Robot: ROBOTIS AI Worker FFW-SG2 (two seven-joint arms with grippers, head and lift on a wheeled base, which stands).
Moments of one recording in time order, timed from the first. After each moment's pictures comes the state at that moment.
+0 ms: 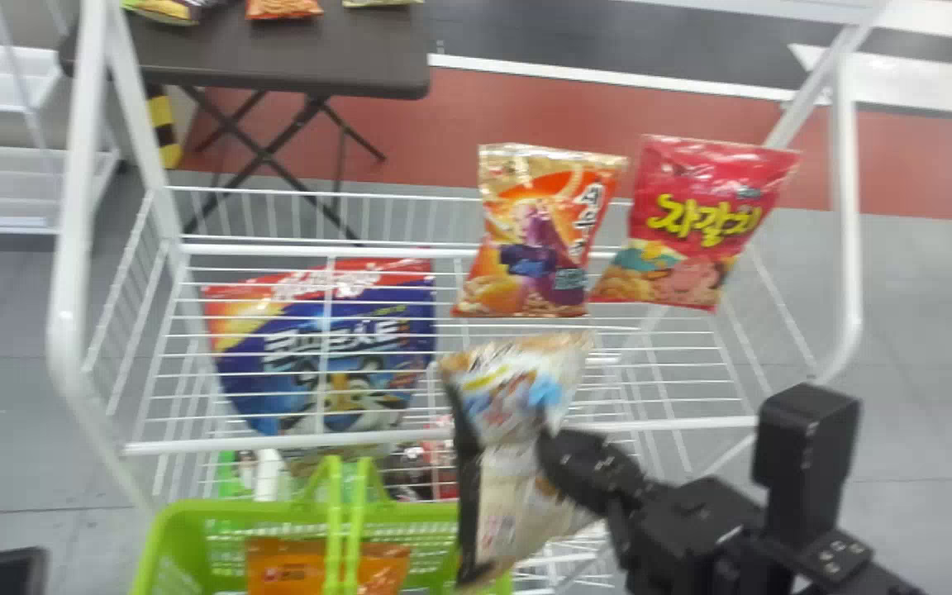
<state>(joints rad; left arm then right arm) 0.66 0.00 0.18 -2.26 0.40 1.33 -1.08 0.82 -0.22 -0.10 -2.68 -0.28 0.90 0.26</state>
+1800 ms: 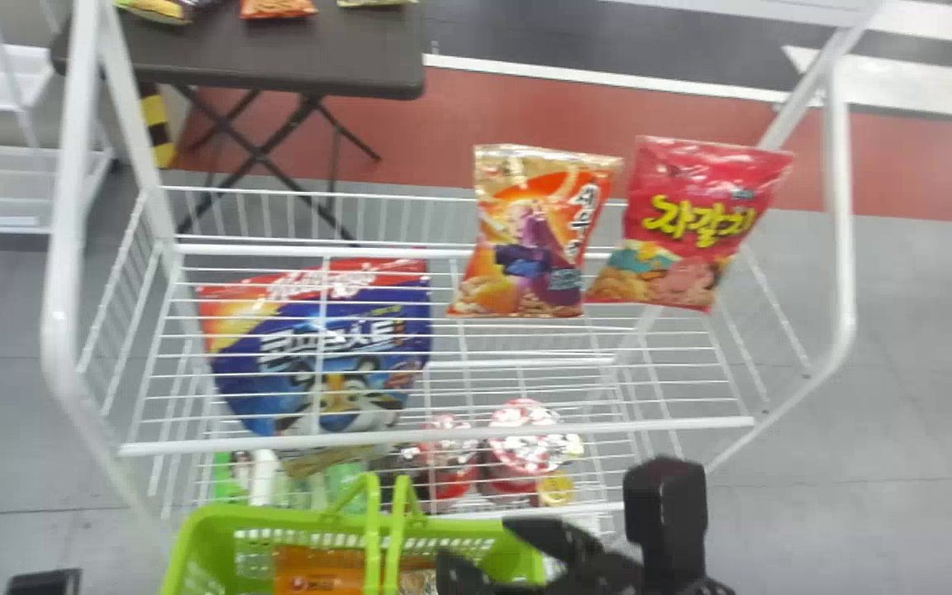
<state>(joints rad) 0.72 0.00 0.09 -2.33 0.36 1.29 -1.07 0.77 -0.18 0.05 -2.48 -0.20 0.85 0.27</state>
